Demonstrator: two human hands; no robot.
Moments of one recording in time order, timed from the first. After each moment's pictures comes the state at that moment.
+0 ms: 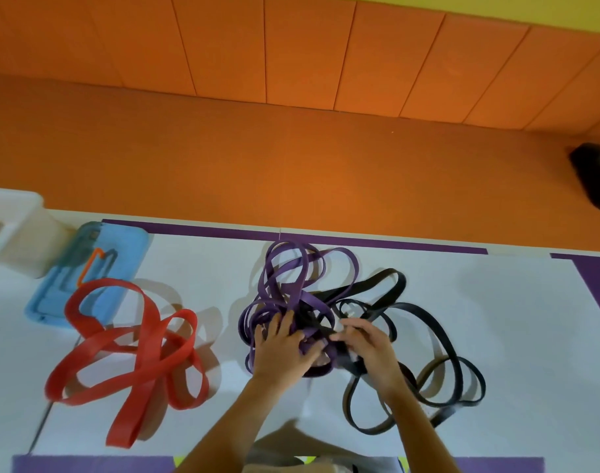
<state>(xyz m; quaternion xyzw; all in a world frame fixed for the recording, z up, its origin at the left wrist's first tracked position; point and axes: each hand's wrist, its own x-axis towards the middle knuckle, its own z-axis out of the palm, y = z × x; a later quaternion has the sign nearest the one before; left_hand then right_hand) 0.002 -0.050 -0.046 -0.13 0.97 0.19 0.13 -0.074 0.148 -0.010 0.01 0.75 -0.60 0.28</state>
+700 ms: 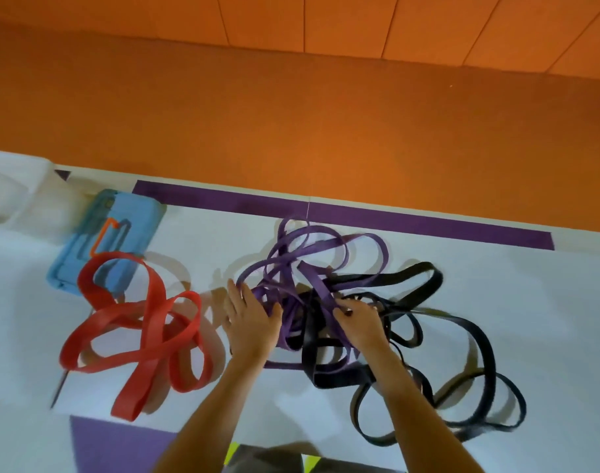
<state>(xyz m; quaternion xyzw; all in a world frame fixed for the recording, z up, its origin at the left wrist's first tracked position) -0.025 -0.091 -0.049 -0.46 0.84 0.26 0.10 -0.141 0.091 -0.081 -0.13 0.89 -0.29 0.33</state>
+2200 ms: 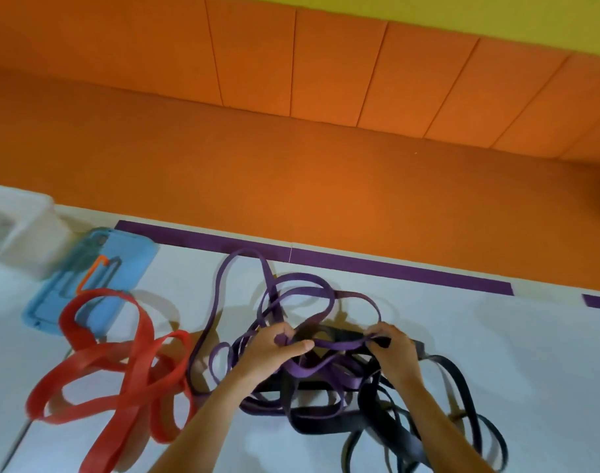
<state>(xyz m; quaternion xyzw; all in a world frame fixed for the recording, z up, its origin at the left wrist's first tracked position) -0.042 -0.106 -0.029 -0.25 0.69 0.66 0.14 -0.175 0.150 -0.051 -0.07 0.91 -0.37 0.18</state>
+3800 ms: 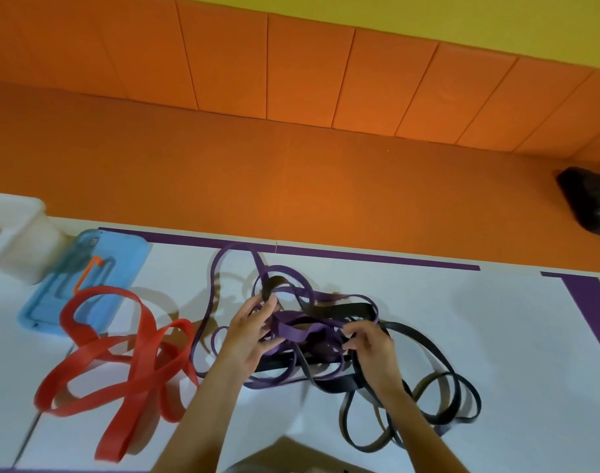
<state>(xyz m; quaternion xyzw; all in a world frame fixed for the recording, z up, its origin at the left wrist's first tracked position) -0.013 -0.110 0.028 -0.37 0.42 0.82 0.04 -0.091 0.148 -0.021 -0.09 0.88 -0.45 0.11</state>
